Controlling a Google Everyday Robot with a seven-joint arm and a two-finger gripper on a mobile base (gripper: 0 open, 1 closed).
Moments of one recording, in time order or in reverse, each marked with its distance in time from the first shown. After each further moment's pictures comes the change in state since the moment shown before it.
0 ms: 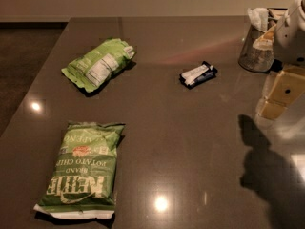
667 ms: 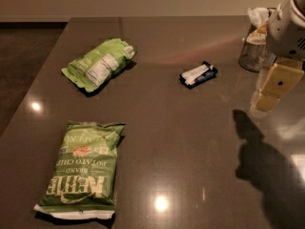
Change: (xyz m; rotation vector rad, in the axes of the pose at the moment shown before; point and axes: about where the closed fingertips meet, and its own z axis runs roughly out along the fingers) arm -0.008 -0.014 0.004 0.003 -0.013 -0.022
